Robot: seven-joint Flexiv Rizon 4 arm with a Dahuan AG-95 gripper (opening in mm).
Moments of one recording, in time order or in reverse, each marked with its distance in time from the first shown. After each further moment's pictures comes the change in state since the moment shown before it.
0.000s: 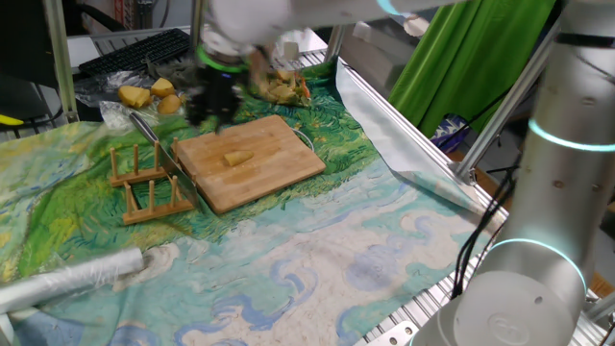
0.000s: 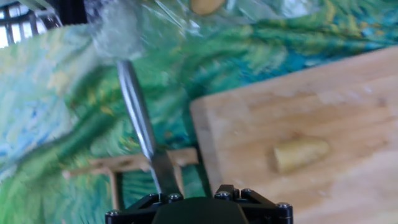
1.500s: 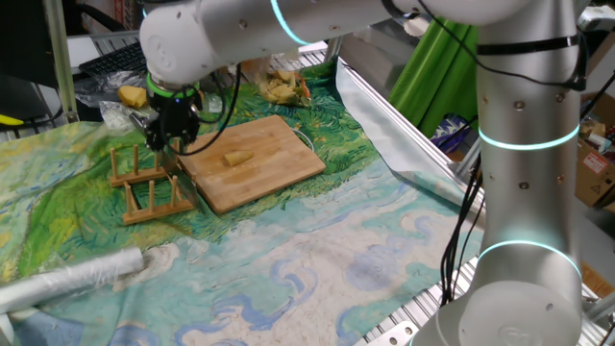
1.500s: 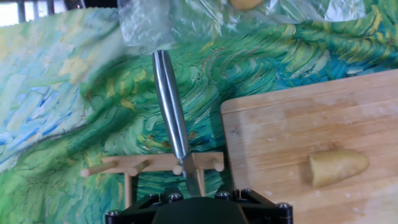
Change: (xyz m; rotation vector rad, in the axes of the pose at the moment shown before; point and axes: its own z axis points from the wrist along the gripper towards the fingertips) arm 0.011 0.033 0.061 0.056 -0.014 -0.103
